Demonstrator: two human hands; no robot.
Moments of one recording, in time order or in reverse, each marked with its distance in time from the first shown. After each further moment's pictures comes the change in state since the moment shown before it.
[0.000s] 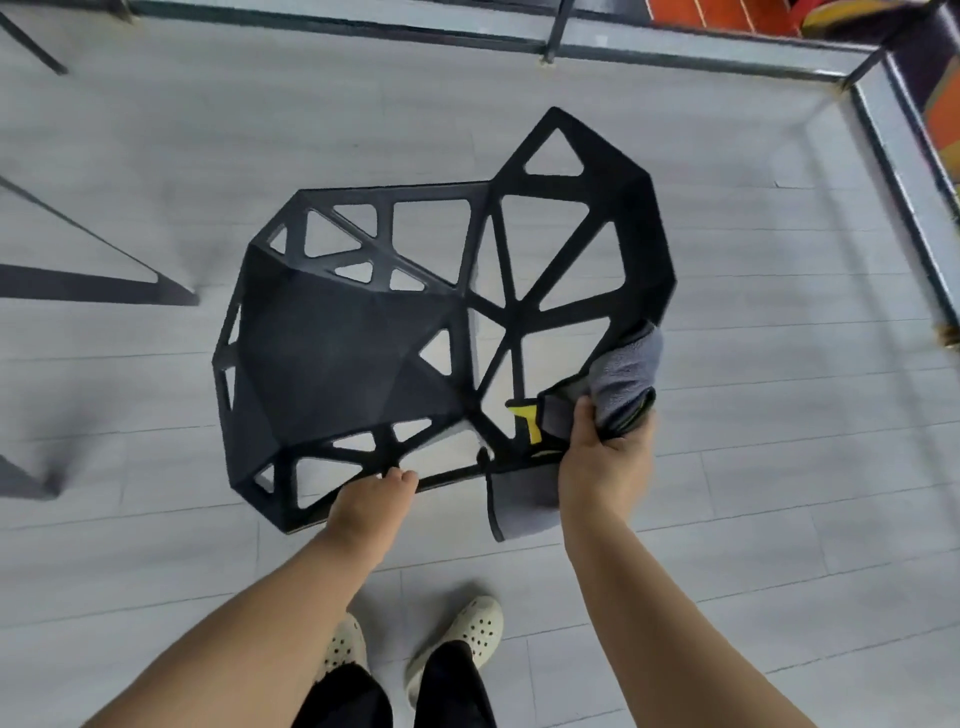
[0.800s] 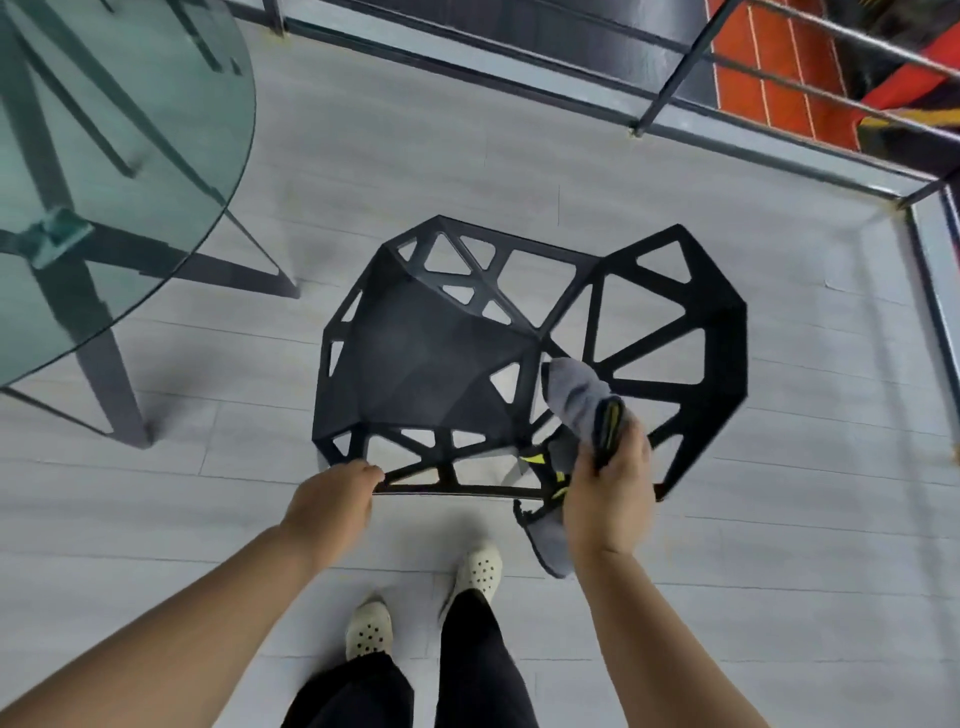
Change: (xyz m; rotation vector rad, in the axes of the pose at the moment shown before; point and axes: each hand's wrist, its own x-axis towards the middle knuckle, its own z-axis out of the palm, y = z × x) left_hand -0.104 -0.180 -0.010 -0.442 0.159 -0.176; right_hand -0.129 -0.080 0.057 -0.396 -0.143 -0.531
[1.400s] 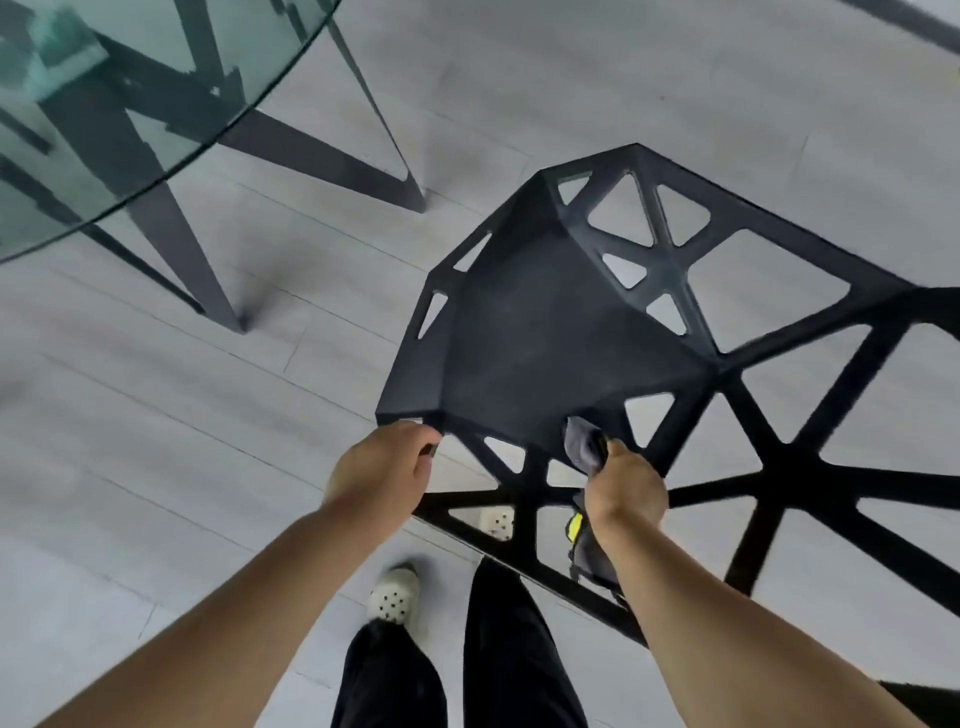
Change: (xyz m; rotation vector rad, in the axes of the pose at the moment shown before) left_hand 0.103 -0.040 0.038 -0.375 0.141 -0.461; right_hand 0.091 0.068 0.261 -0.755 -0.784 -0.250
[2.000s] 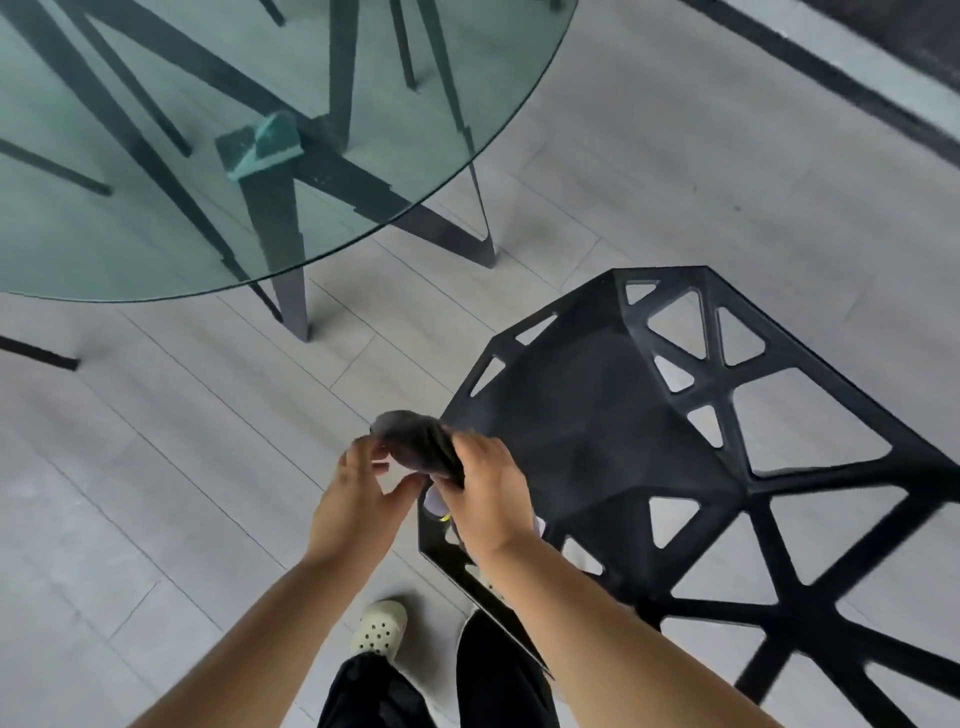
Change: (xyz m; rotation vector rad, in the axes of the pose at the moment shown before) left_hand -0.022 -0.015 -0.048 -0.518 0.288 -0.496; right_hand -0.059 -0.155 -0.043 0.445 0.110 -0.926
